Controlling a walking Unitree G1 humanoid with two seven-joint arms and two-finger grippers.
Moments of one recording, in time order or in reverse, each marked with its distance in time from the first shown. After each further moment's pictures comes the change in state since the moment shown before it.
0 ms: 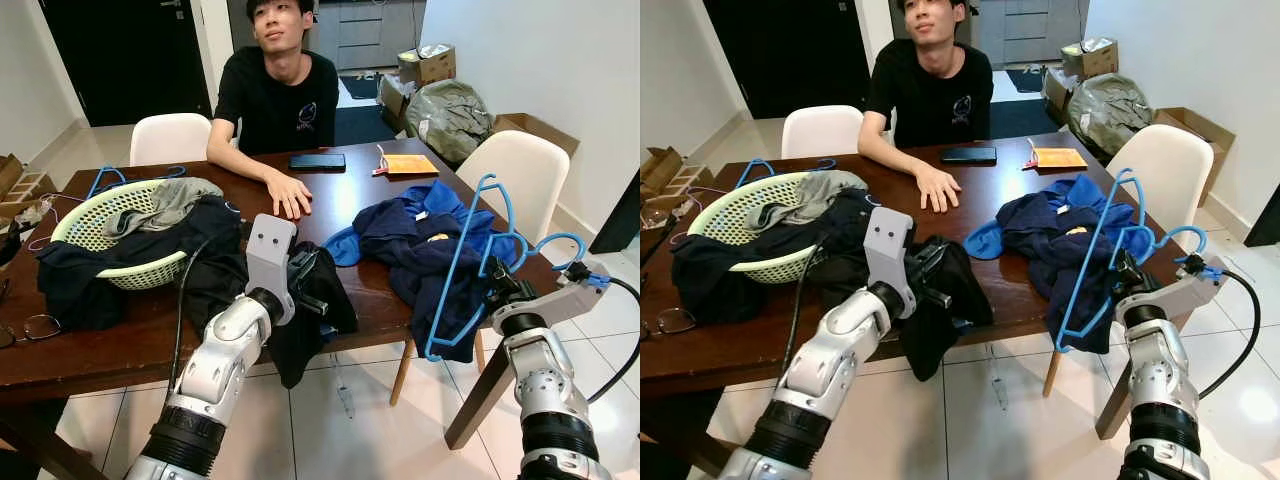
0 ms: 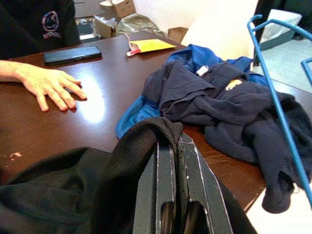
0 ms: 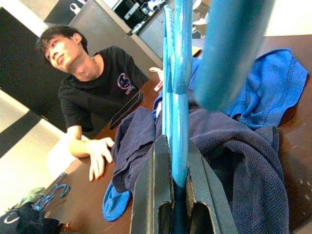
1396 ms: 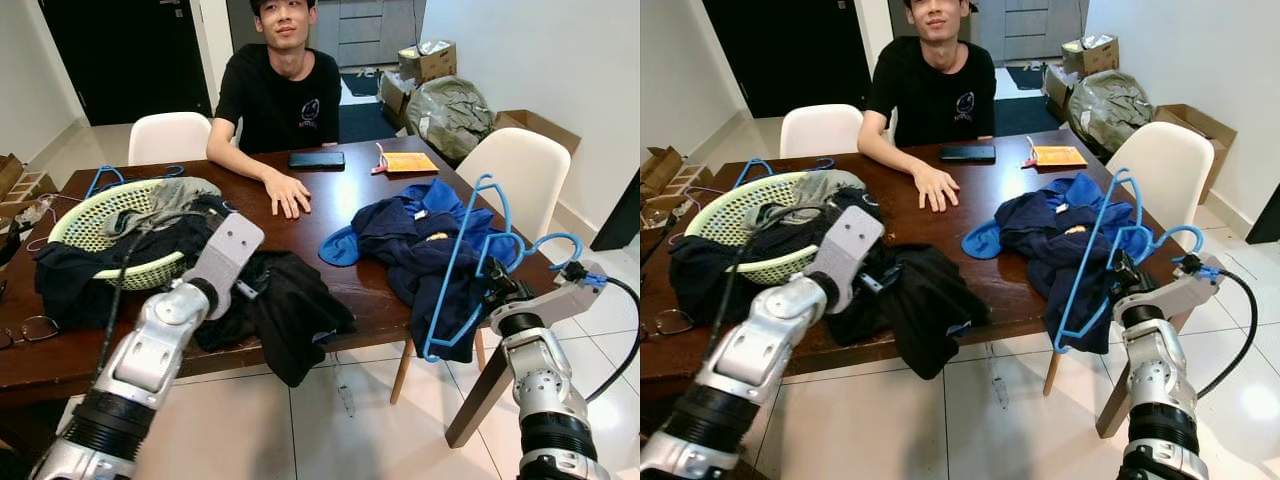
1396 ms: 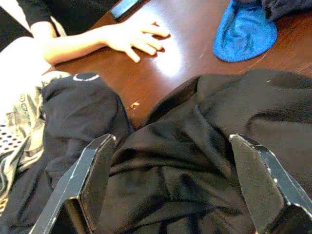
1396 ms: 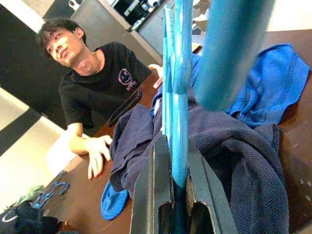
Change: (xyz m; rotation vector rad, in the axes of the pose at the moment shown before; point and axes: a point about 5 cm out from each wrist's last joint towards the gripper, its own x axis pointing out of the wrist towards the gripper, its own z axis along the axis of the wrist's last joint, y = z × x) left arm -0.029 0.072 0.012 0.519 0.292 0.110; right arm 0.000 0.001 -0.002 -0.002 0.008 0.005
